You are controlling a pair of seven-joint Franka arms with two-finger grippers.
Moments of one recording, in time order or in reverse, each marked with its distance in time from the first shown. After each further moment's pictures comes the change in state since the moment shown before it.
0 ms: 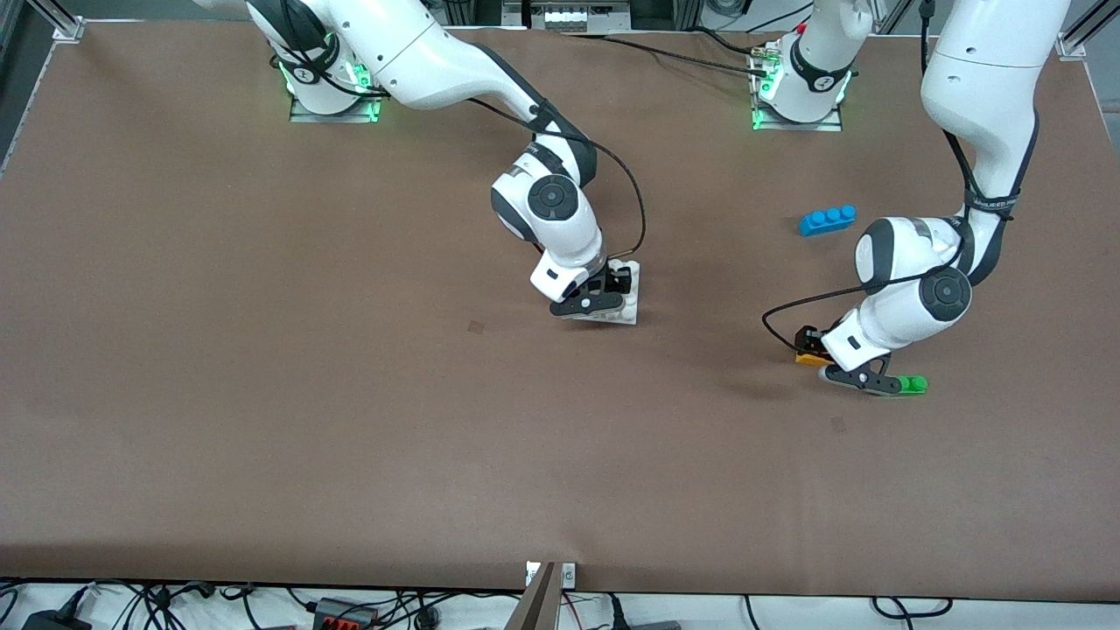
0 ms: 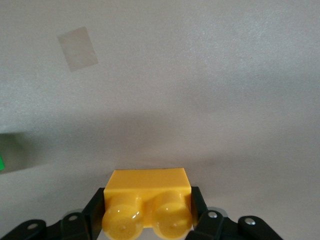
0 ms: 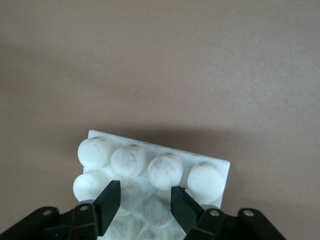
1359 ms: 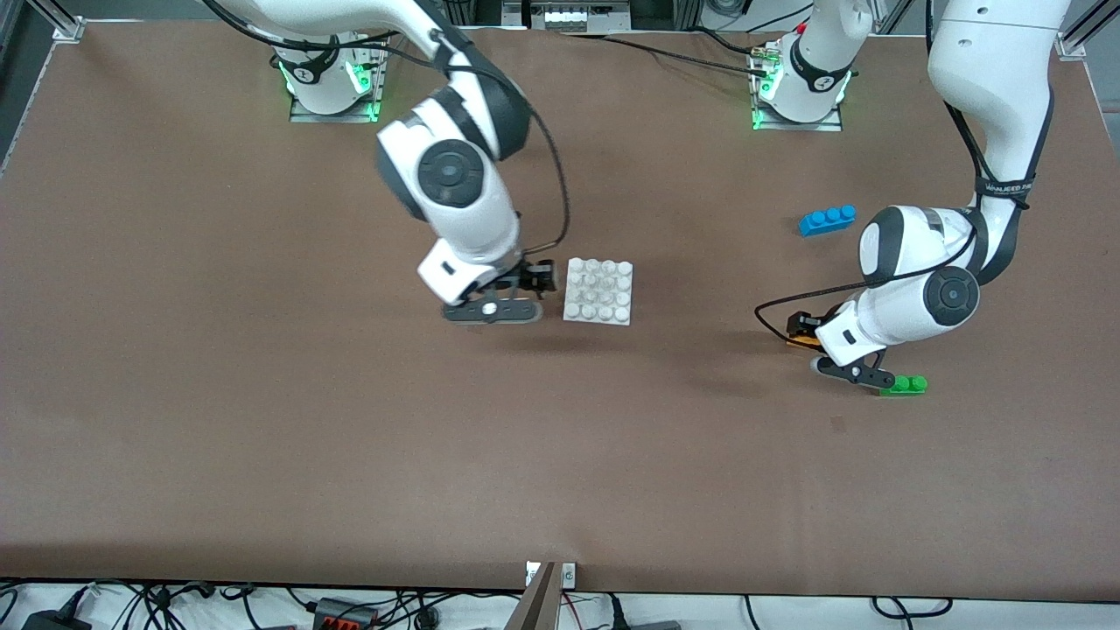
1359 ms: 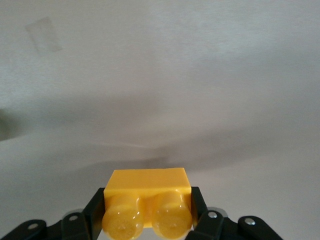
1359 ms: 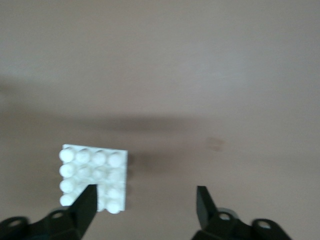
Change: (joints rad) left arm -0.006 -0.082 -0.052 0.059 -0.002 -0.256 -0.044; right arm -0.216 -0.355 -0.014 0.029 -0.014 -0.572 -0.055
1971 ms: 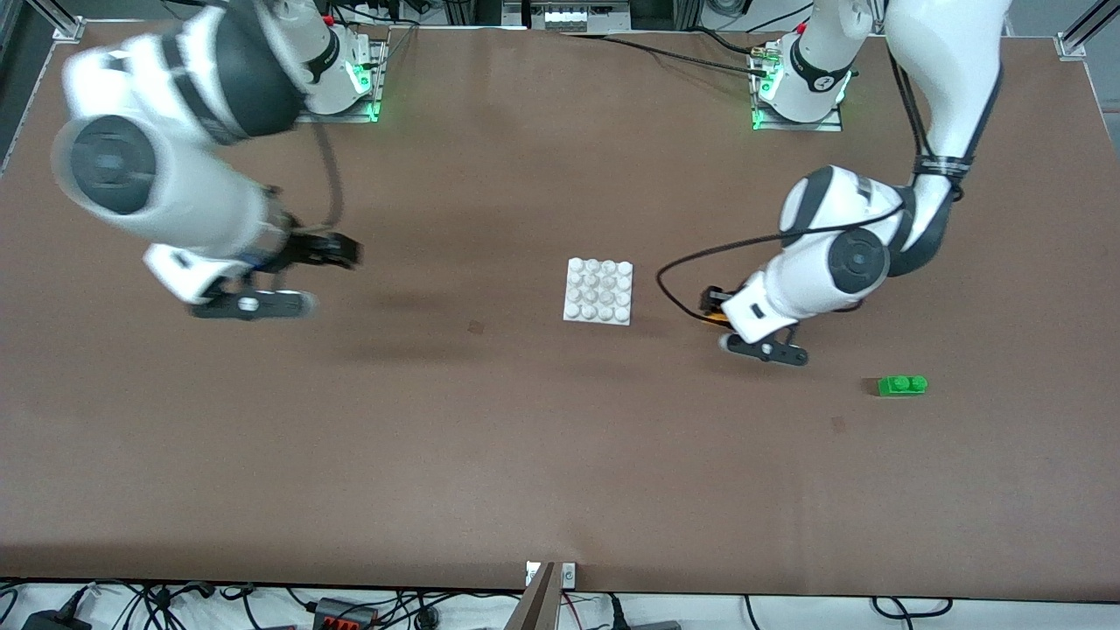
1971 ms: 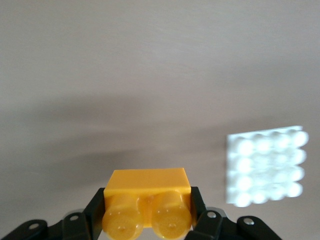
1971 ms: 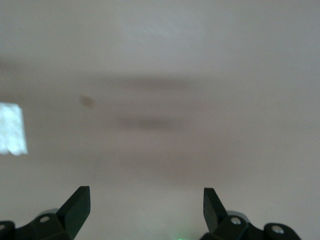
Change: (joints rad) left arm -0.047 -0.029 -0.252 0.105 -0.006 -0.102 -0.368; right arm -0.364 -0.242 -0.014 0.001 -0.009 -0.512 -0.447
